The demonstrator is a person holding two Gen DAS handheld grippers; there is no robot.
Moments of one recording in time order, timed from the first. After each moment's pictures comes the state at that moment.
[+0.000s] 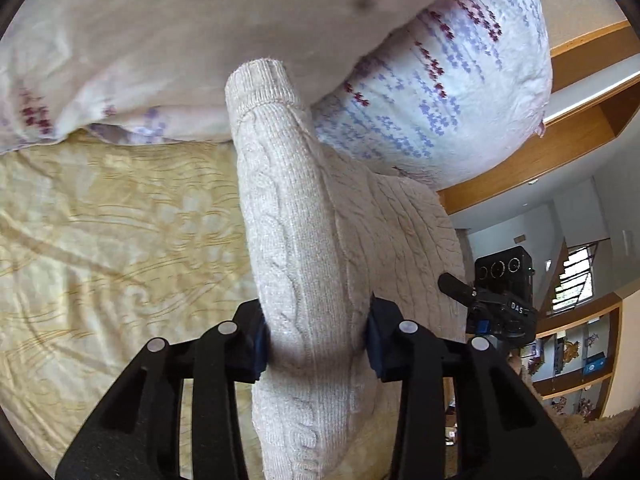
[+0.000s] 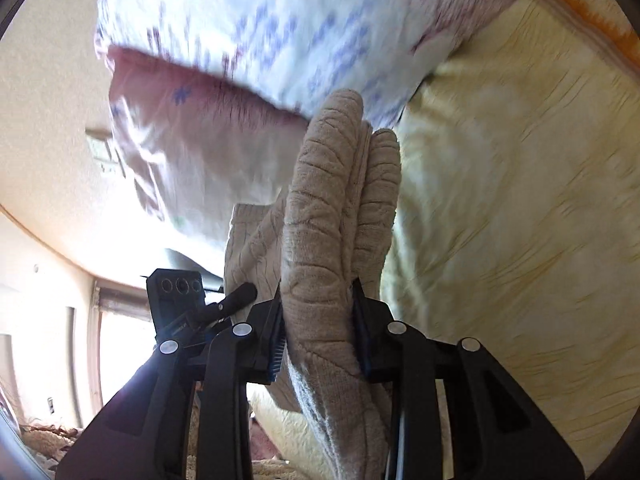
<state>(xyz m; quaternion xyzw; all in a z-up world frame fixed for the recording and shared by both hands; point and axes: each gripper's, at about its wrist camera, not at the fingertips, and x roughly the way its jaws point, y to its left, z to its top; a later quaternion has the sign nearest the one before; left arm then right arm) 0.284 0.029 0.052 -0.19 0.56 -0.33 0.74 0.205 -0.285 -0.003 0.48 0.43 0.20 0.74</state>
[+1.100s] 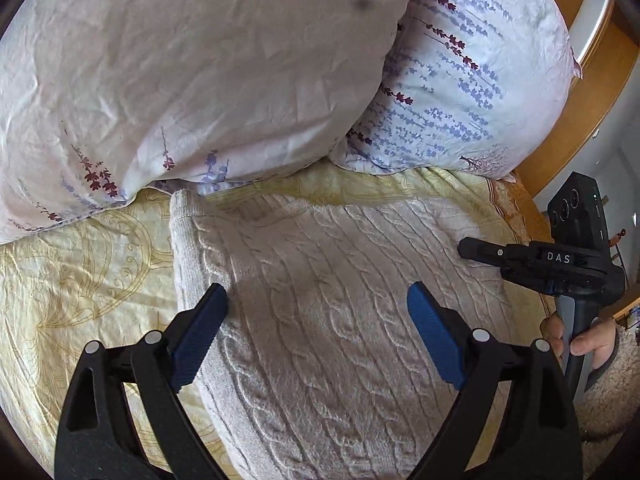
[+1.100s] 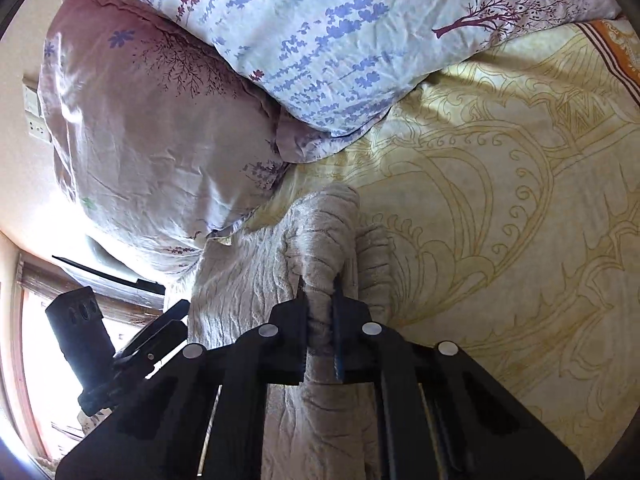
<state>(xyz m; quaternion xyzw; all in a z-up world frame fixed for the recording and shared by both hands) 0.274 -0.001 0.054 -0.04 0.48 -0.26 0.83 0.239 -0.267 -0.004 0.38 0.44 0.11 0.81</state>
